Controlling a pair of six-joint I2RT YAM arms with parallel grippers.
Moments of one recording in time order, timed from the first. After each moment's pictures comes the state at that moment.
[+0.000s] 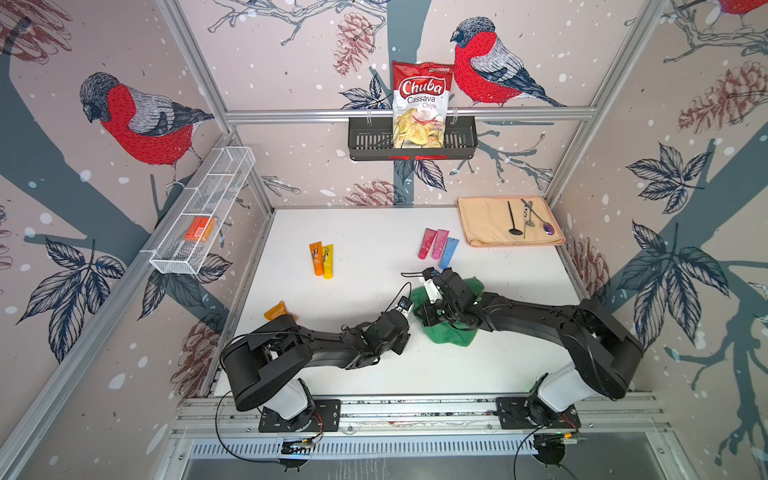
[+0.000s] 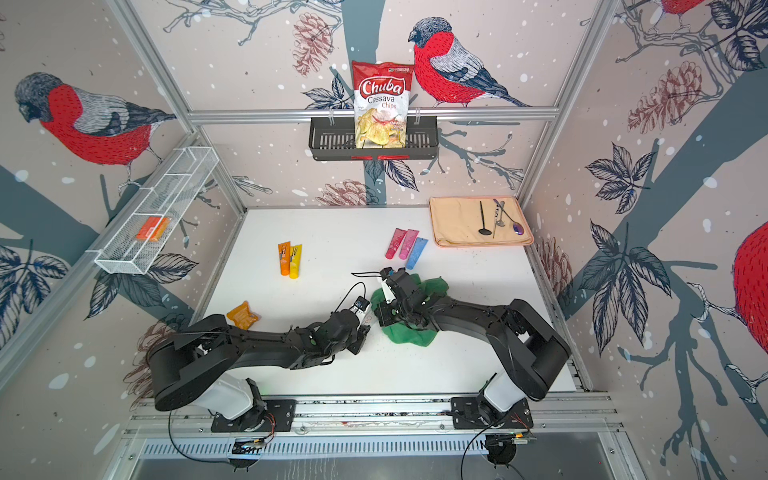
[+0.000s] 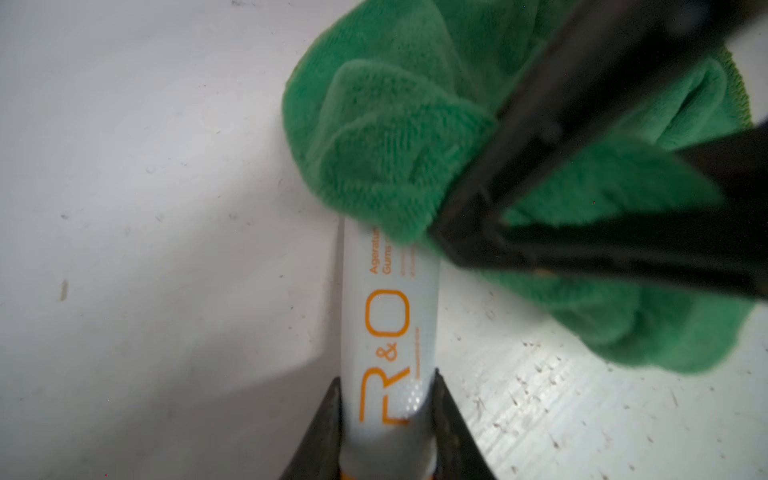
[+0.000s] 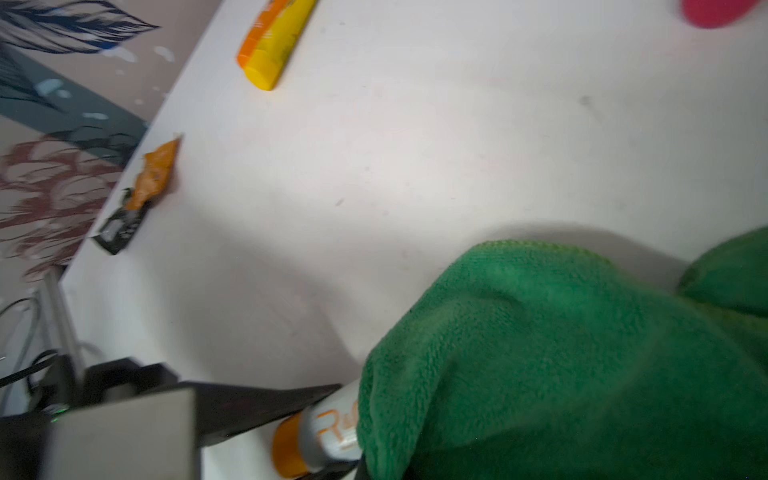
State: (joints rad) left arm -0.99 1.53 0.49 0.24 -0.21 -0.28; right arm 0.83 1.55 0.76 -0.03 -0.31 0.40
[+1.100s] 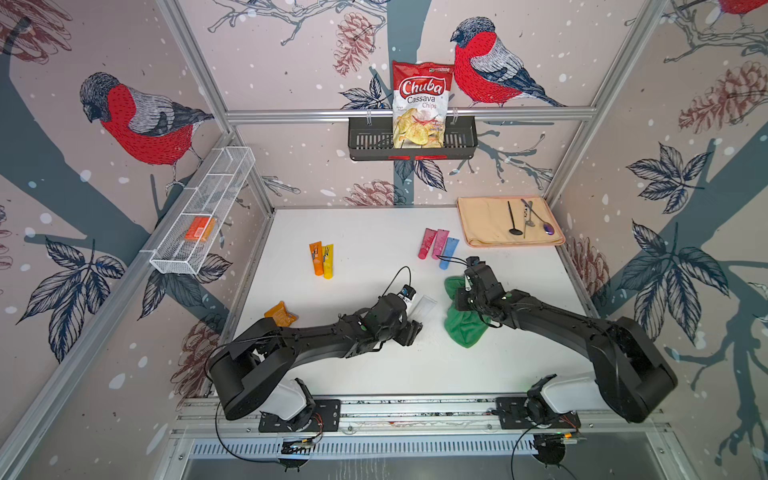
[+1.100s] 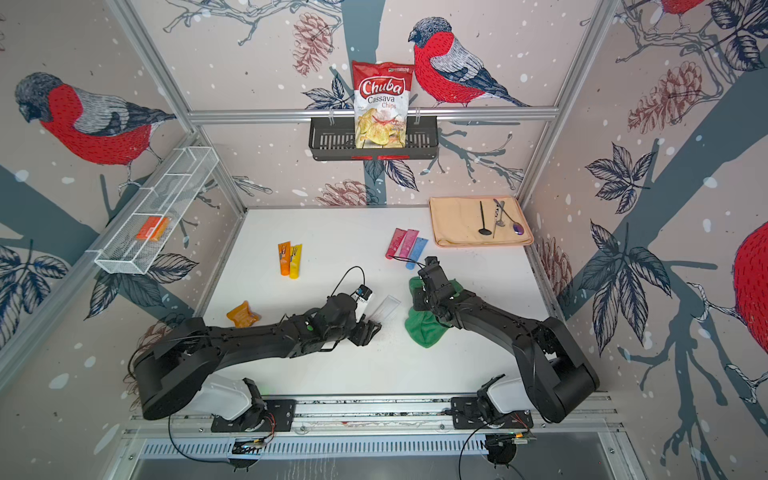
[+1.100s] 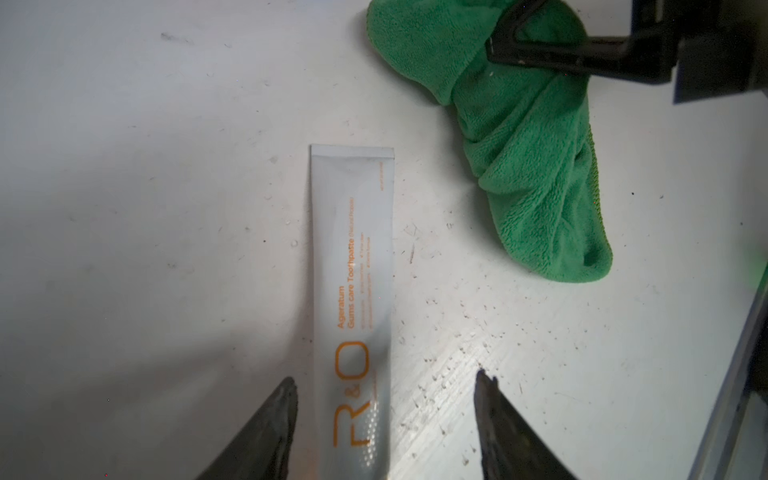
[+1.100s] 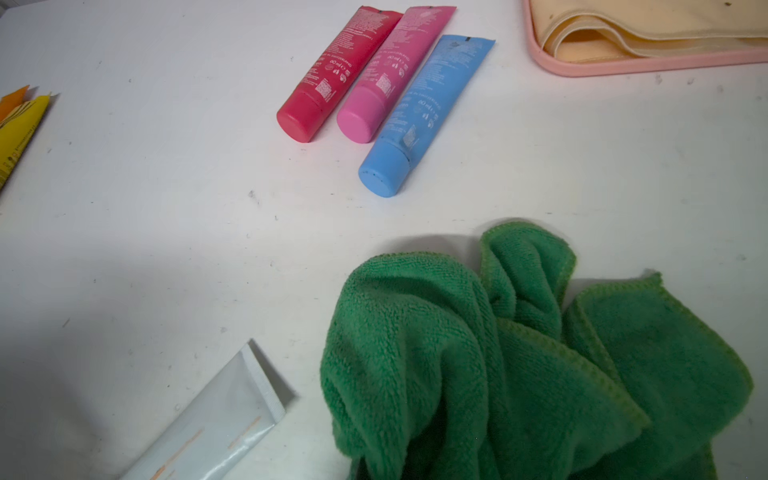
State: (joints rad) left arm -0.88 1.46 0.62 0.06 0.08 -0.35; right arm 0.60 1.40 0.68 -0.18 0.07 0.39
